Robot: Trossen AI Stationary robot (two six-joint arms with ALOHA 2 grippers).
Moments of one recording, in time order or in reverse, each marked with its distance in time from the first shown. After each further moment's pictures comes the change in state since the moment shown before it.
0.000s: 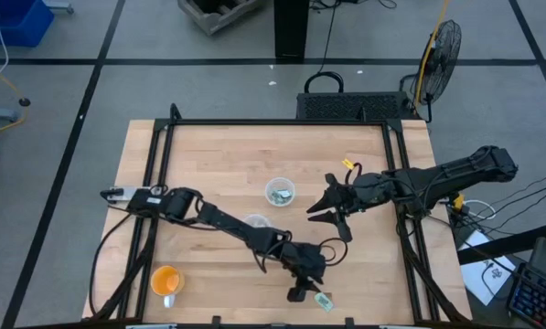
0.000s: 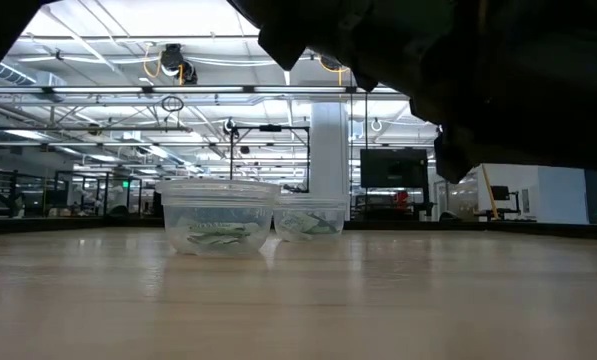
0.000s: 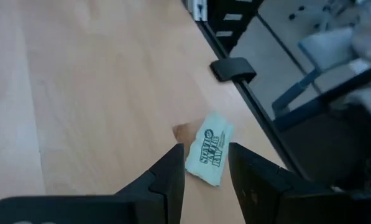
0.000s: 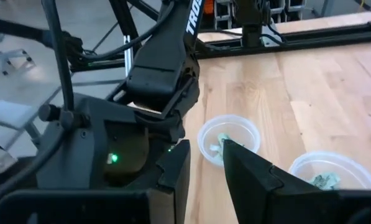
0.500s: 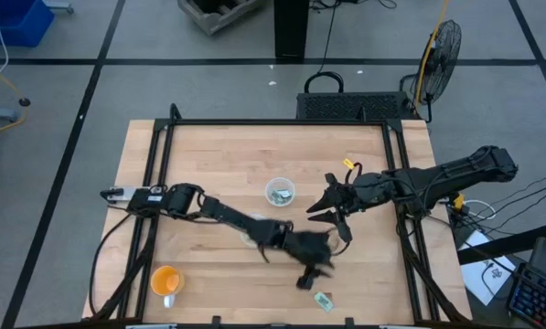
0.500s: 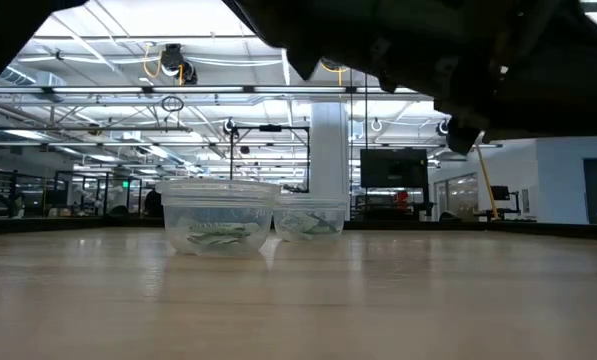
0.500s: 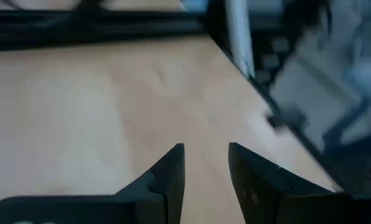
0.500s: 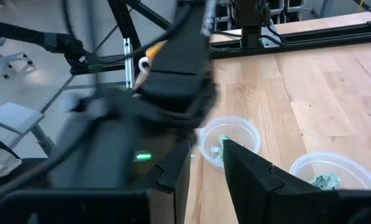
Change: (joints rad) left arm 0.070 0.000 -0.001 0.133 -0.085 0.122; right arm 0.000 0.000 0.000 0.004 0.003 0.018
